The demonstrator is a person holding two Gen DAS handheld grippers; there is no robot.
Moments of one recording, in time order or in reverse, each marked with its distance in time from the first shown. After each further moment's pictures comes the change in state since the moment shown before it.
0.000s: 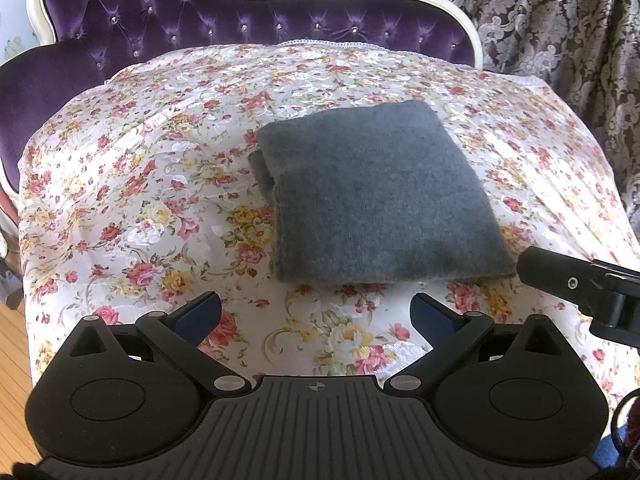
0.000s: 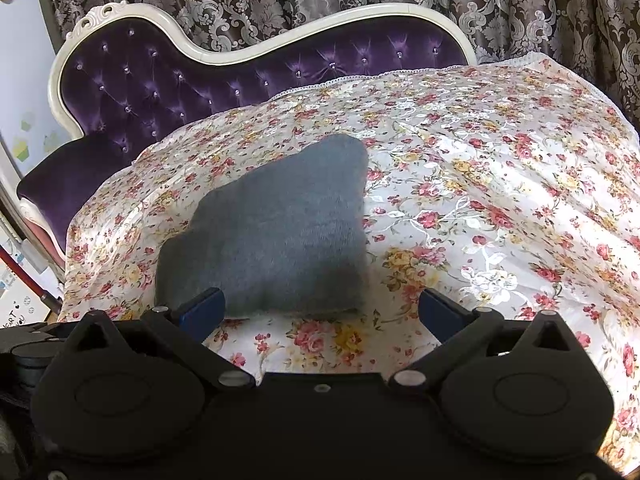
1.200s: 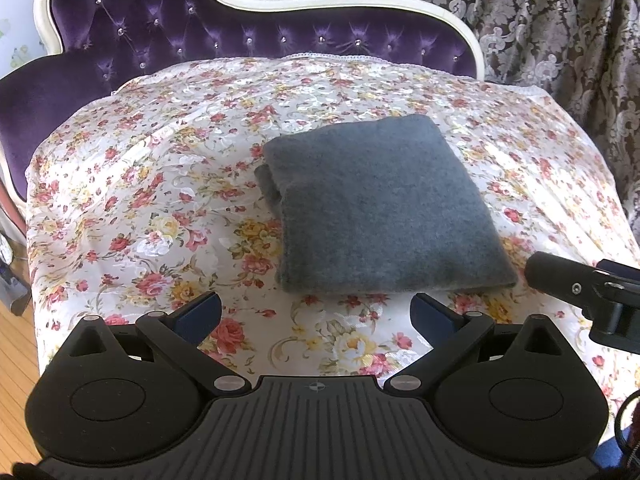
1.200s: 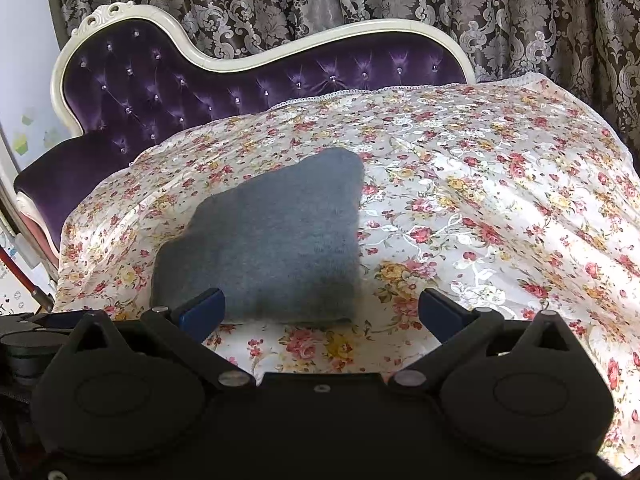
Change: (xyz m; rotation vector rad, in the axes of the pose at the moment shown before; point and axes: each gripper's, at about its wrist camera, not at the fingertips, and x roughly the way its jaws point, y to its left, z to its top) left arm -0.007 0.000 0.001 0.002 -0.035 0.014; right arm -0.007 0.001 0.000 -0.041 -0.038 -0.024
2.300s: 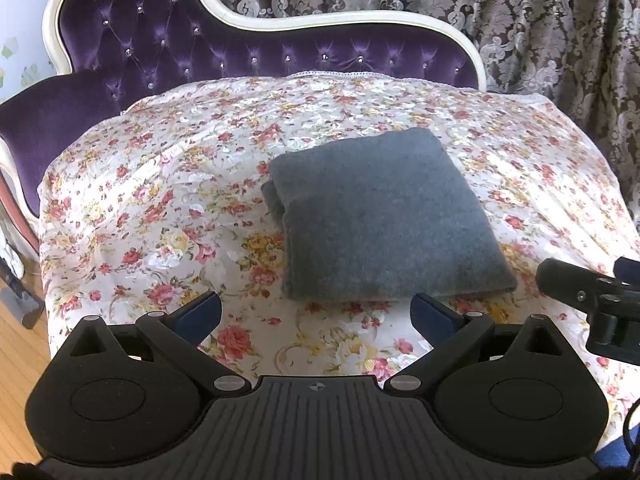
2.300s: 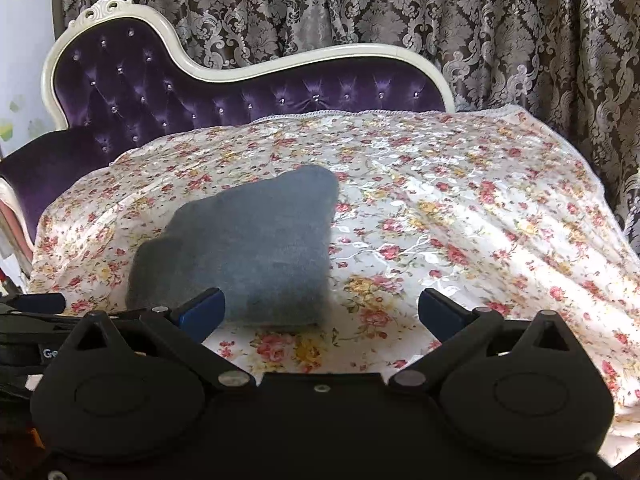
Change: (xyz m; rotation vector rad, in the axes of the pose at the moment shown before) left arm -0.009 -0.001 -0.004 0.025 -0.058 0.028; right arm -0.013 -0.001 -0.005 -0.066 -0.059 -0.083
